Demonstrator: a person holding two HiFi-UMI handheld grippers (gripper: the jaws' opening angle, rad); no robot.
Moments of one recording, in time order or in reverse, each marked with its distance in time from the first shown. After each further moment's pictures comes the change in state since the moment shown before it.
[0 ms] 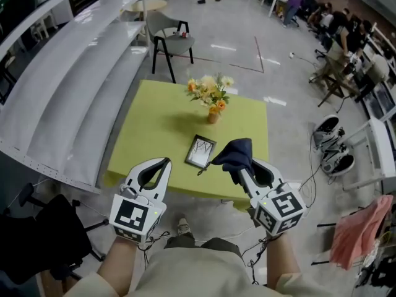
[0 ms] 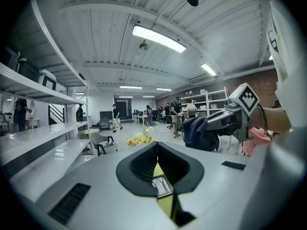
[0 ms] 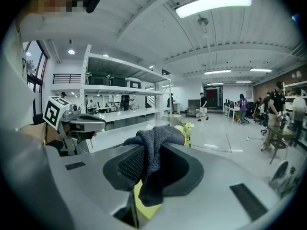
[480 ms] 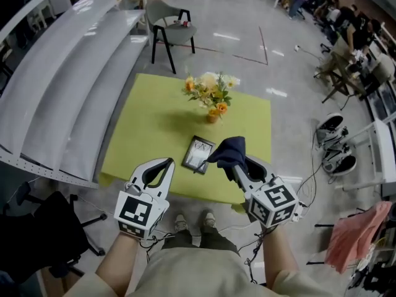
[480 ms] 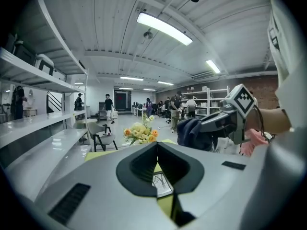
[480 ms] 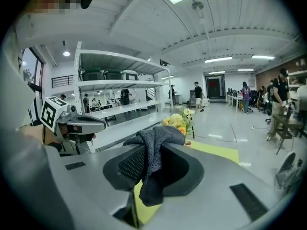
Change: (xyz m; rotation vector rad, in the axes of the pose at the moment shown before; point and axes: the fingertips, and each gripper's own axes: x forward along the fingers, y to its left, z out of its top) left arm 0.067 0.008 -0.041 -0.062 0.091 -0.021; right arm 0.065 -0.044 -0.039 0.064 0.096 0.049
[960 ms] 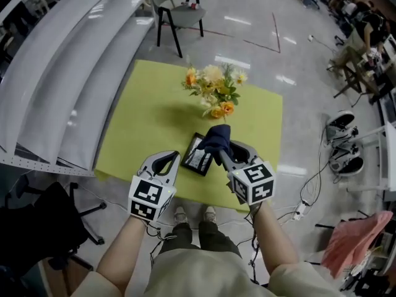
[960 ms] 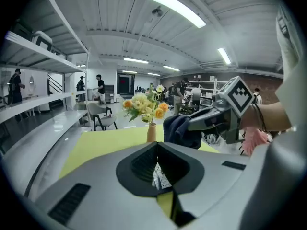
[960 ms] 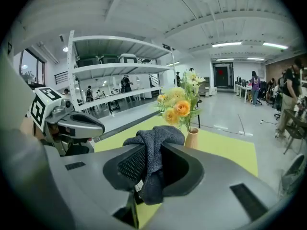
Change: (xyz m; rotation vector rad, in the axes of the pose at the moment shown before) left arm 0.100 0.027 -0.086 -0.088 0.182 0.009; right arm 0.129 -0.045 -0.056 -0.010 0.141 0.075
